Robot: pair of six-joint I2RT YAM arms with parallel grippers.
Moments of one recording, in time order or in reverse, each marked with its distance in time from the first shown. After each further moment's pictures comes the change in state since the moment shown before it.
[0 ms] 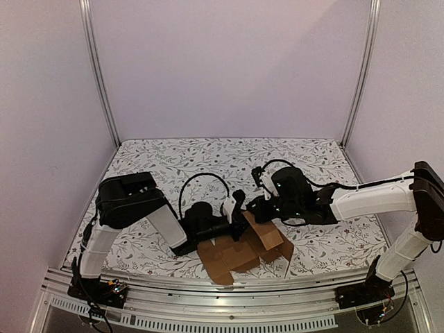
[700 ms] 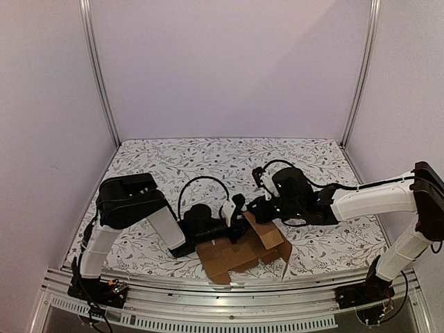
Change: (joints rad) left arm 0.000 0.006 -0.020 0.004 -0.008 0.078; right arm 0.000 -0.005 -0.008 0.004 0.000 0.002
